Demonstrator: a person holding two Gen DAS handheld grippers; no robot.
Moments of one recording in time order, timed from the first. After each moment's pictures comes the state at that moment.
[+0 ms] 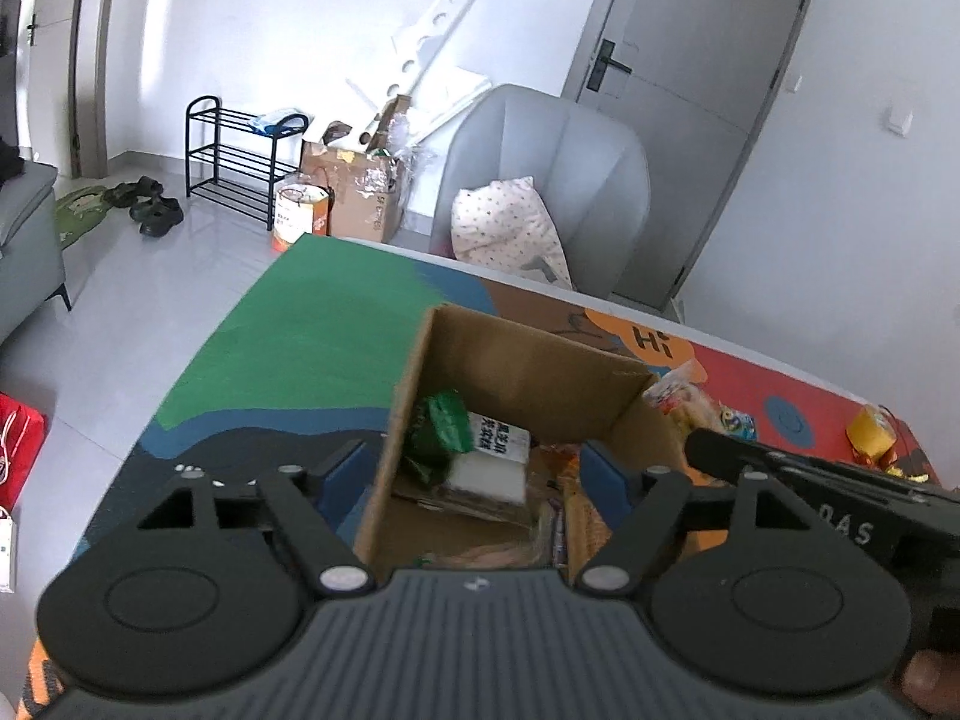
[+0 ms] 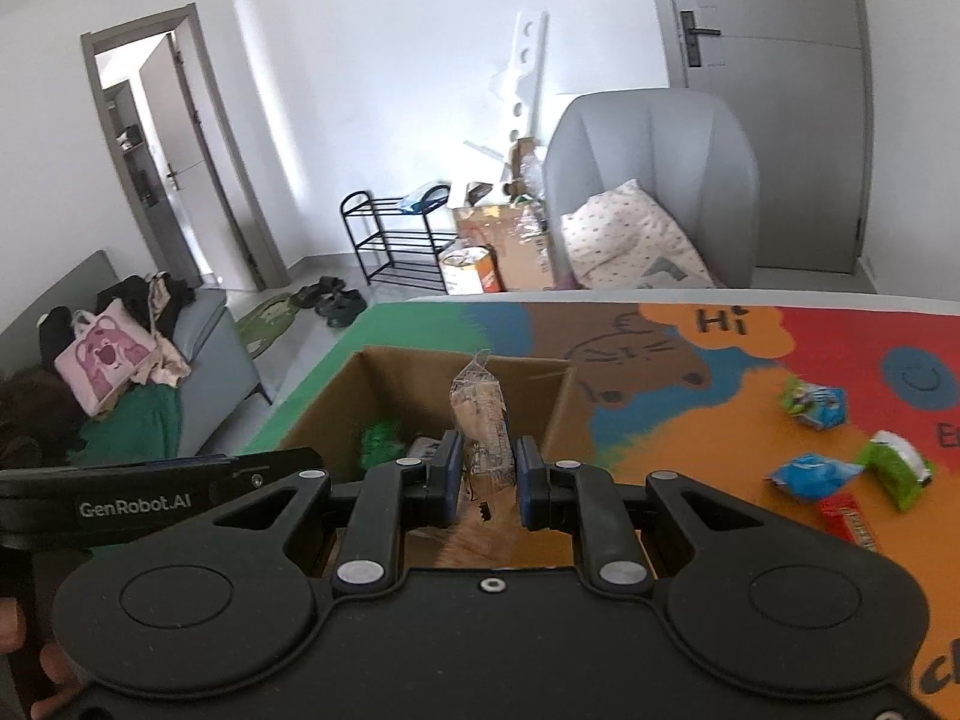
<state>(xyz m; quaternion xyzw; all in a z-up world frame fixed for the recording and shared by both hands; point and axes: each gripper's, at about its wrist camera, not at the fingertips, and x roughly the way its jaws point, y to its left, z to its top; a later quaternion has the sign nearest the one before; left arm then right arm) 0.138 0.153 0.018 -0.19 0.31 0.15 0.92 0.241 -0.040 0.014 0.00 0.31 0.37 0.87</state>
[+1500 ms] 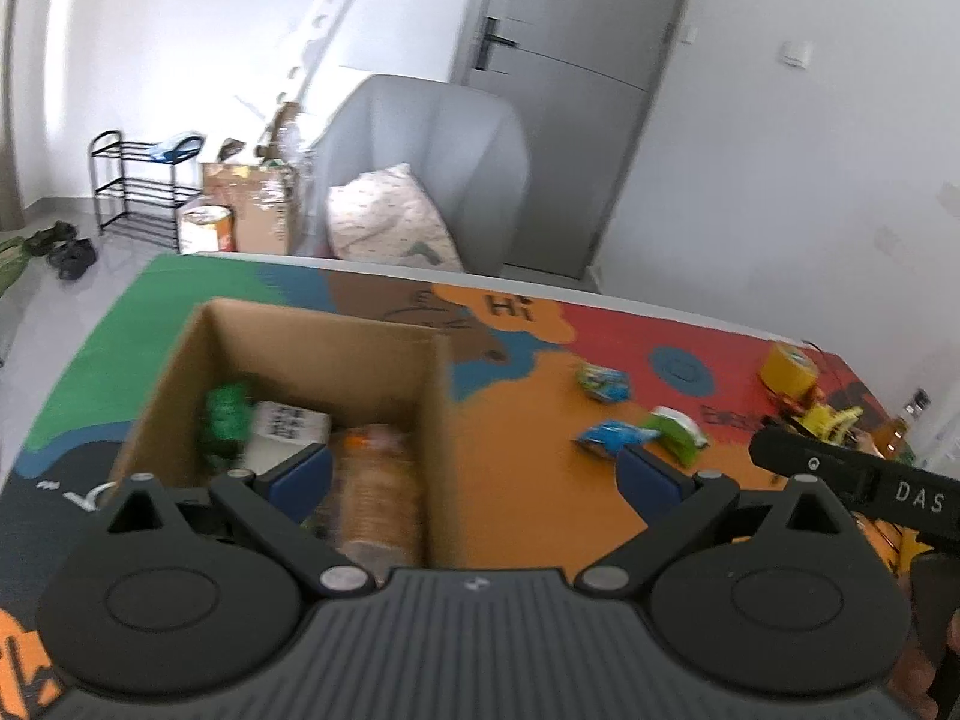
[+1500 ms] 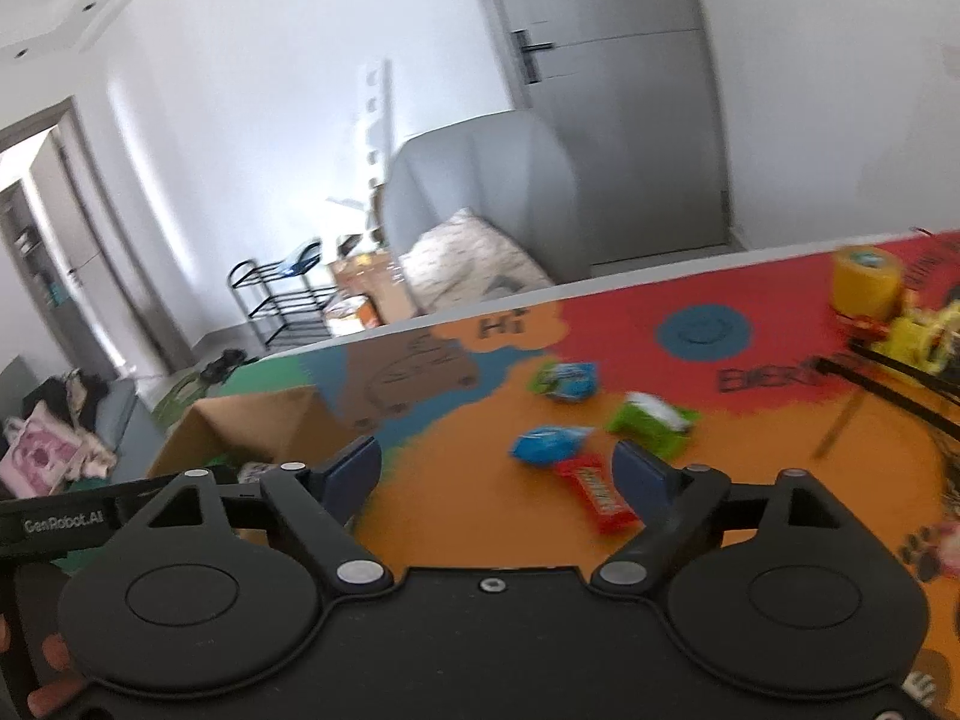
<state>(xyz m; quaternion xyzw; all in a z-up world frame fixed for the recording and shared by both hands) 0.177 0.047 0.022 -0.13 0.32 0.06 0.94 0.254 -0.193 0.014 0.08 0.32 0.24 0.91</state>
